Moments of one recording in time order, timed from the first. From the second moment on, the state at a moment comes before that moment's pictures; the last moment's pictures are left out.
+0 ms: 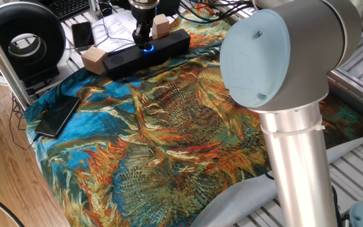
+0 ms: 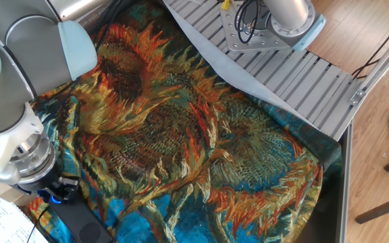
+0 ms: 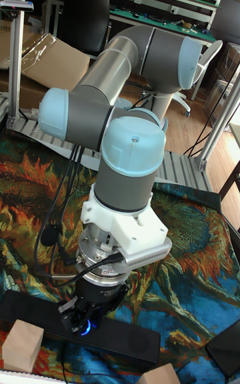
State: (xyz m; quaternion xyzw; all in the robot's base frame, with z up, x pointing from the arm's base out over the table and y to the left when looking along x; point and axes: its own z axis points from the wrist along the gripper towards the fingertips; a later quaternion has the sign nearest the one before) arm 0.798 -0.015 0.064 -0.28 0.96 0.00 0.06
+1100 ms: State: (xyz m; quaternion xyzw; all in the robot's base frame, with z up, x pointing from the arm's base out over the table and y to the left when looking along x) arm 0.797 -0.020 0.062 -0.27 0.96 -0.01 0.06
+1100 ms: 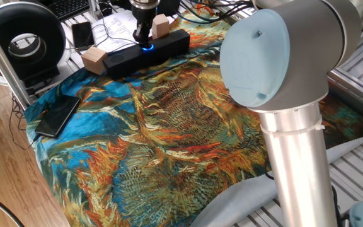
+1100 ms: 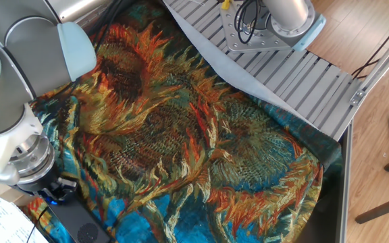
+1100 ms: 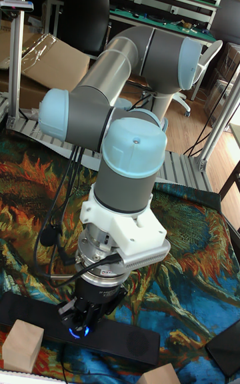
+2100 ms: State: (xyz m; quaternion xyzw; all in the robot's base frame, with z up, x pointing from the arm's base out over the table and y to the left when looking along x) arm 0.792 -0.016 0.063 -0.26 0.97 0.01 0.05
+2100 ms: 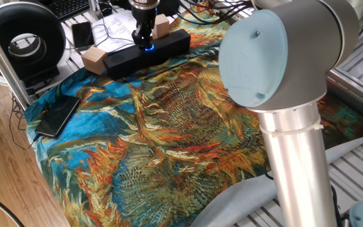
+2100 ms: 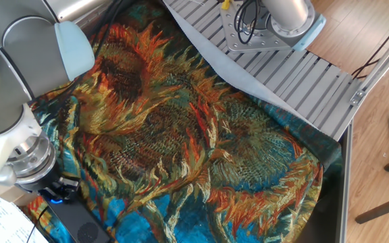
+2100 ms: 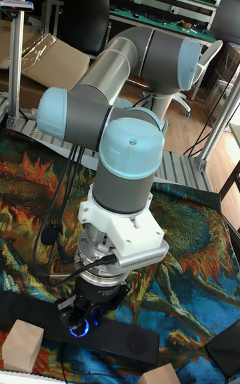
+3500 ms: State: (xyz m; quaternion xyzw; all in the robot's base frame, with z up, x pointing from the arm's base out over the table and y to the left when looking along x) arm 0.794 -0.026 0.058 -0.29 0.95 0.01 0.05
